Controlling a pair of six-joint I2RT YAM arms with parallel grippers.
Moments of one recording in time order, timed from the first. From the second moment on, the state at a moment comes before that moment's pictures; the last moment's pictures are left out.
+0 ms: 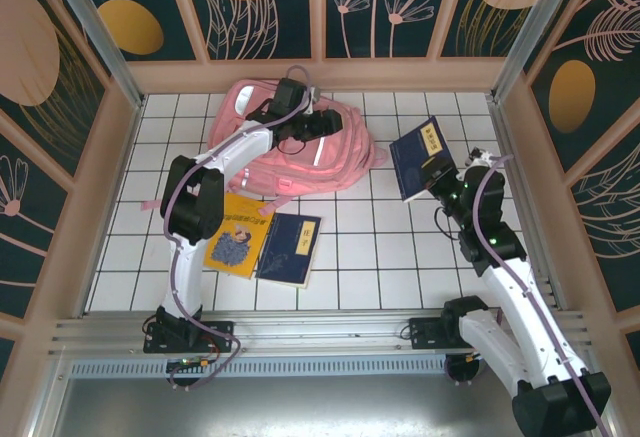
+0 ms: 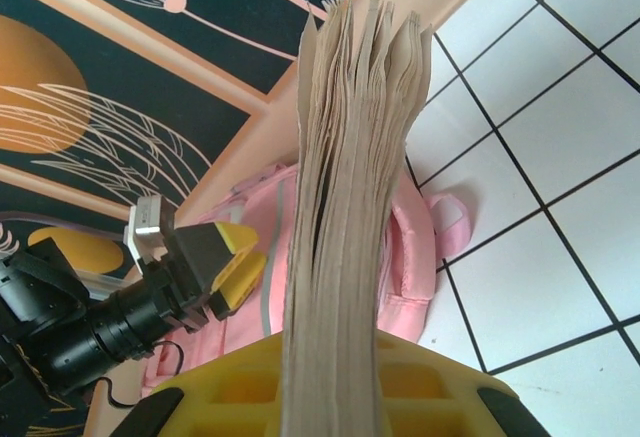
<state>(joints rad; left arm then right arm) -0.48 2.18 1.82 -0.33 0.41 -0.63 0.23 0.75 0.67 -0.23 -0.06 0.91</state>
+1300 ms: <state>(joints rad) -0.46 2.25 1.84 -0.36 0.49 -0.56 0.22 0.80 0.56 -0.18 -0.16 0.97</state>
